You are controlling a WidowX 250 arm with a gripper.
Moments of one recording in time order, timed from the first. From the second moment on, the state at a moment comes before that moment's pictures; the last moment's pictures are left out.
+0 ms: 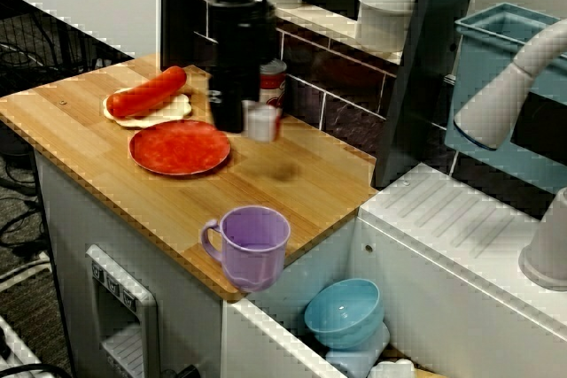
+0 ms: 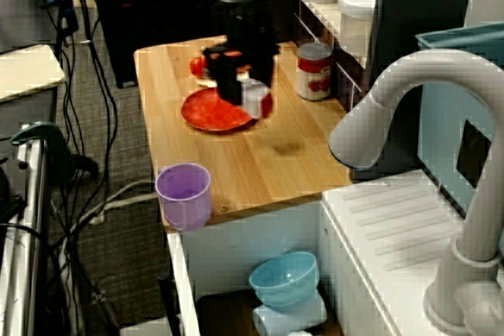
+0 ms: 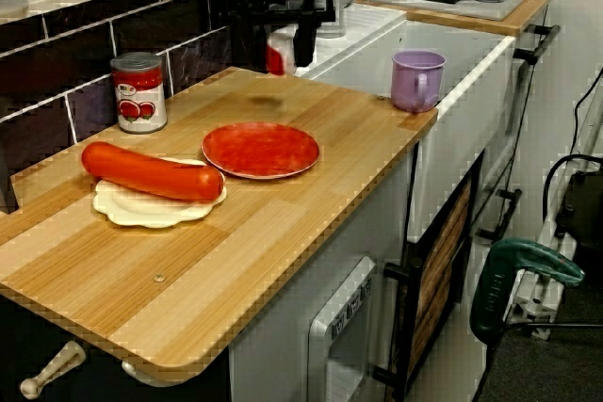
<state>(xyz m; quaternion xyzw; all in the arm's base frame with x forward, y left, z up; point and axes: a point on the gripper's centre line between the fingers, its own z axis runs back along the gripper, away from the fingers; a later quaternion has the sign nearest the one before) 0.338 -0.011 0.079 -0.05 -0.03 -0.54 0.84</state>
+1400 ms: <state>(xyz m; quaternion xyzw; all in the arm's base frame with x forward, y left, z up) 0.344 -0.035 0.058 -0.01 -0.01 -0.52 0.85</state>
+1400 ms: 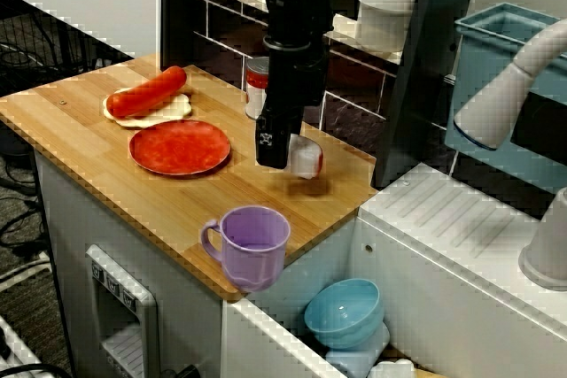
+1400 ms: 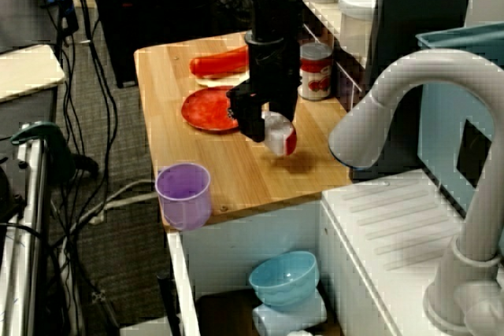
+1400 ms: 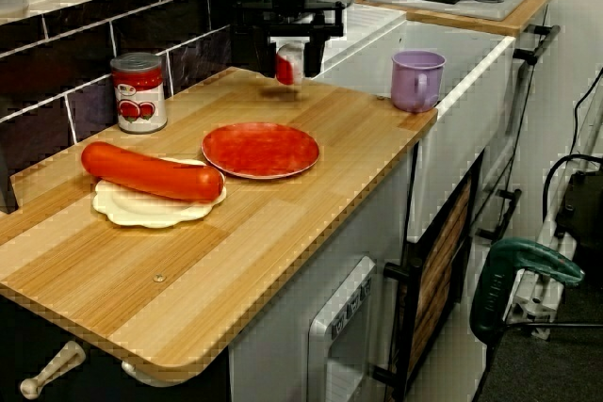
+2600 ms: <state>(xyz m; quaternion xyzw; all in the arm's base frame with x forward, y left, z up) 0.329 -0.004 0.092 -0.06 -0.01 -0.47 0.88</state>
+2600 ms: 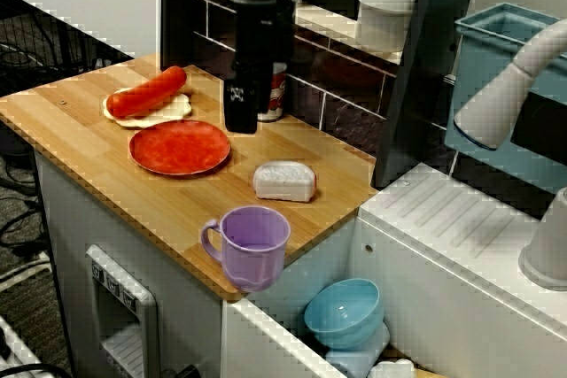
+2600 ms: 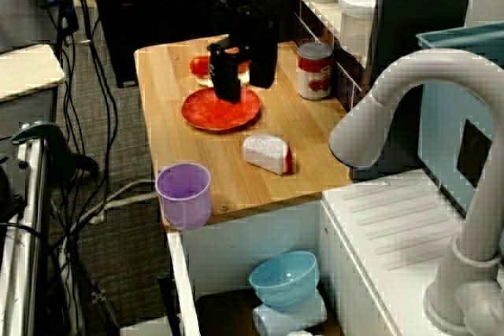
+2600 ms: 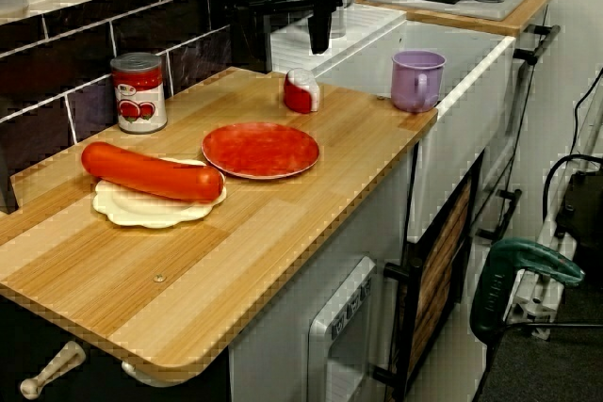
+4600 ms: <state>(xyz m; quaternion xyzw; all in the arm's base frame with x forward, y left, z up) 0.239 -0.015 0.134 -0.03 0.02 -0.36 0.93</state>
